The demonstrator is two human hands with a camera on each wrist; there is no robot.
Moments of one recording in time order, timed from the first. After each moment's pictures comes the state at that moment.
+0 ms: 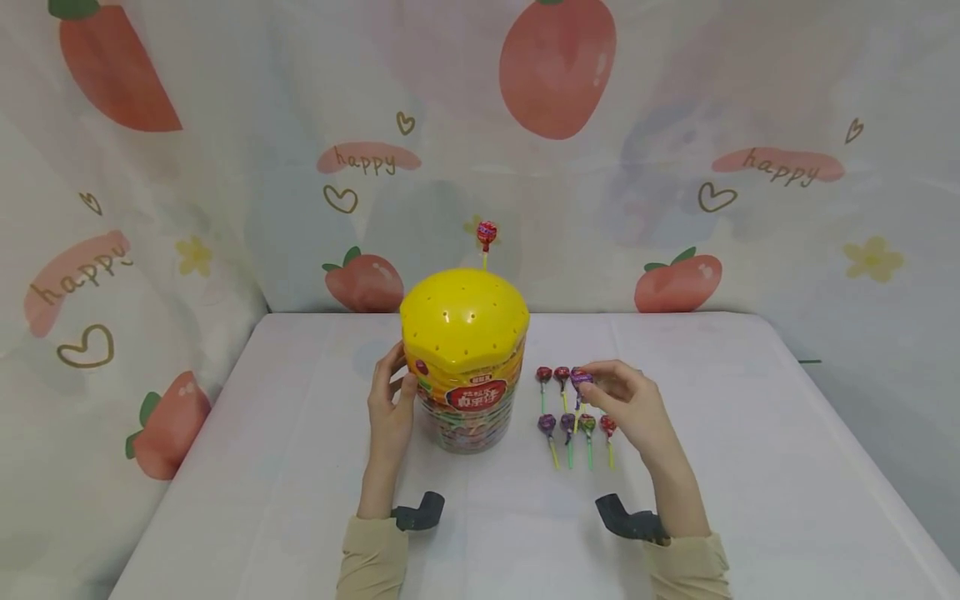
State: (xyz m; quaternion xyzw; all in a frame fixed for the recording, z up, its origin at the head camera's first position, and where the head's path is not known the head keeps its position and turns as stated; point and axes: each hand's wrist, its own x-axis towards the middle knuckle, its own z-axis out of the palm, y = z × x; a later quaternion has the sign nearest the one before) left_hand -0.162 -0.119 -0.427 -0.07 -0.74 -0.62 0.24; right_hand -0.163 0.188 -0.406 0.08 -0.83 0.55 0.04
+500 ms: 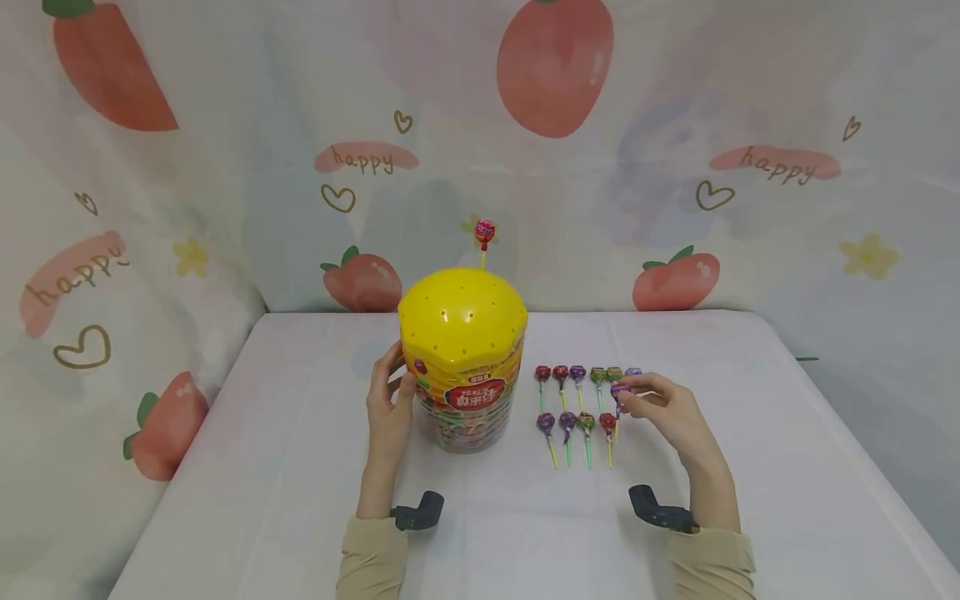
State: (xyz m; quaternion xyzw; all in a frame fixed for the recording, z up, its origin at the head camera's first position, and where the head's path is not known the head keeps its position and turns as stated) left_hand -0.162 -0.120 -0.429 -0.07 -0.74 -0.62 0.23; right_hand -0.169 0.244 -0.430 0.01 -0.87 0.49 0.00
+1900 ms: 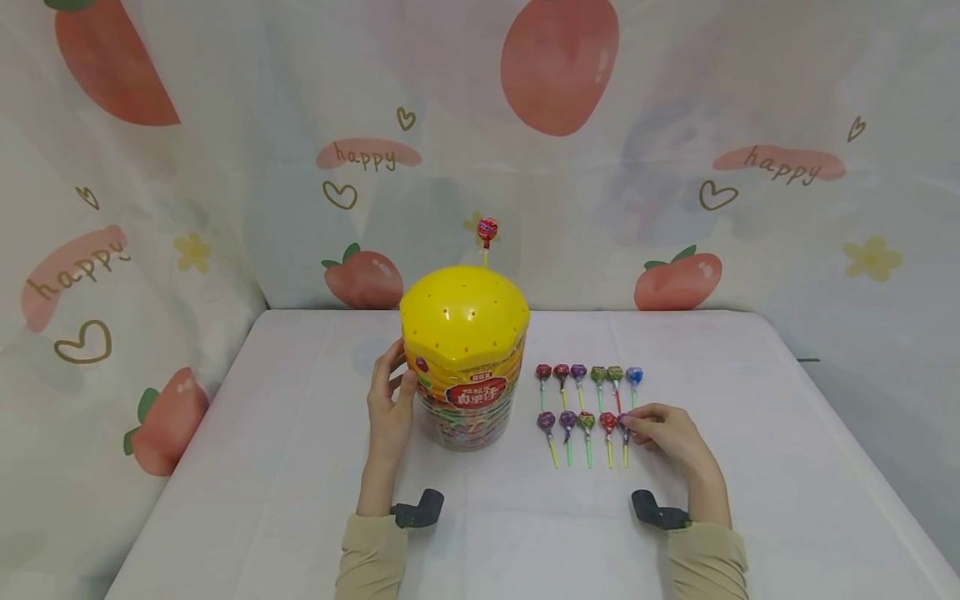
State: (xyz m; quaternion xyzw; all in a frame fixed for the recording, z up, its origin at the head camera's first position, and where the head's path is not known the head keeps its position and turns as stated) left_hand -0.162 -0.119 -0.428 -0.07 -0.75 -0.62 0.24; right_hand -0.179 0.263 -0.471 -0.10 -0.89 0.43 -0.12
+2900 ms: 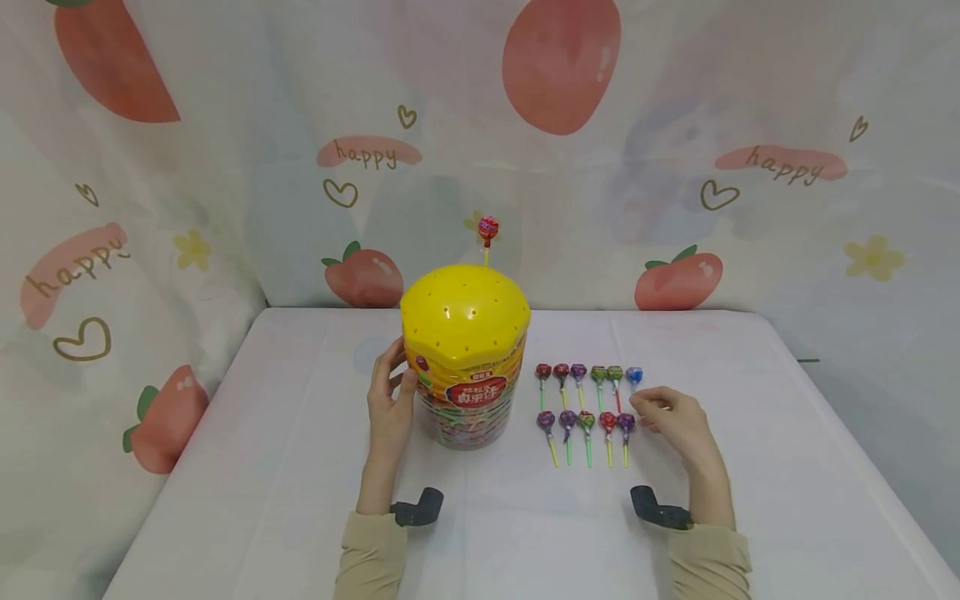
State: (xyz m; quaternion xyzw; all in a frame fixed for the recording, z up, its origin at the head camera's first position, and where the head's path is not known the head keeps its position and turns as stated) left_hand -0.163 -0.119 -0.428 -0.07 -0.74 -0.62 0.24; right_hand -0.189 0.266 -0.469 -0.12 -0.90 0.41 -0.04
